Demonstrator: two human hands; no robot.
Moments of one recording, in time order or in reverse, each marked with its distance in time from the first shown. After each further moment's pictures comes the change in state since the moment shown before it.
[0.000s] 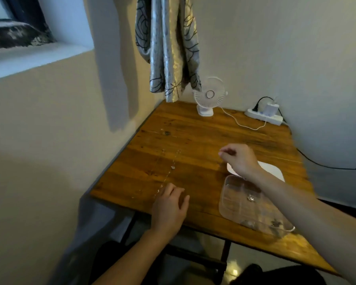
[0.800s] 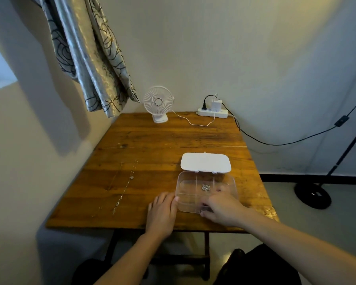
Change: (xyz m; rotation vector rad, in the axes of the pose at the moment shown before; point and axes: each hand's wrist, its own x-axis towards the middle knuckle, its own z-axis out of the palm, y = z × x) left_hand 0.000 0.057 0.071 0.050 -0.257 0.044; right_hand -0.141 0.056 -0.019 -0.586 -0.380 -0.105
